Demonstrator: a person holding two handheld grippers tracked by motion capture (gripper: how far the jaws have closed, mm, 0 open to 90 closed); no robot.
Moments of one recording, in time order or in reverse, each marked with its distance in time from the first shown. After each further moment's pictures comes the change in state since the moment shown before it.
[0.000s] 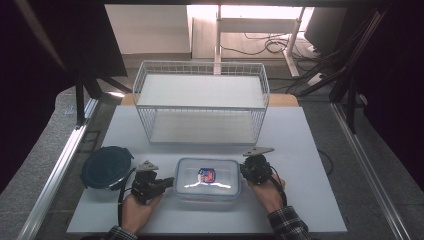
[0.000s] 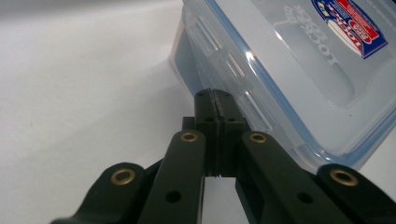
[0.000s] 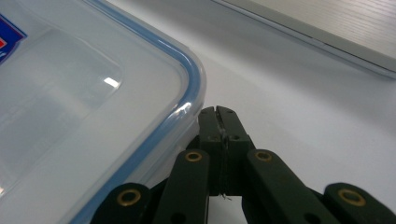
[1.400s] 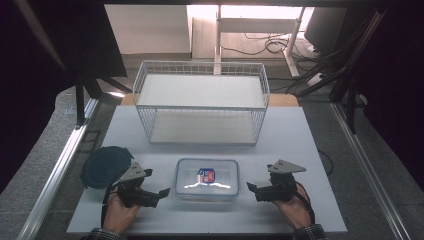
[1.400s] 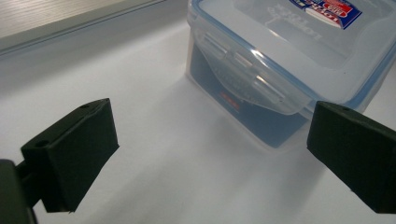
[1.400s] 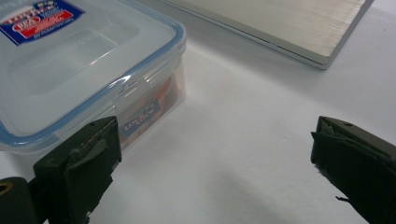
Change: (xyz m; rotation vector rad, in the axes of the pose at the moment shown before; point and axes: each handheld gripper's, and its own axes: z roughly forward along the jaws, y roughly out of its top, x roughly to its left) left arm 0.020 -0.011 -0.026 -0.098 -0.012 0.249; right arm -0.015 -0.048 -0.058 -0.181 0.006 -0.066
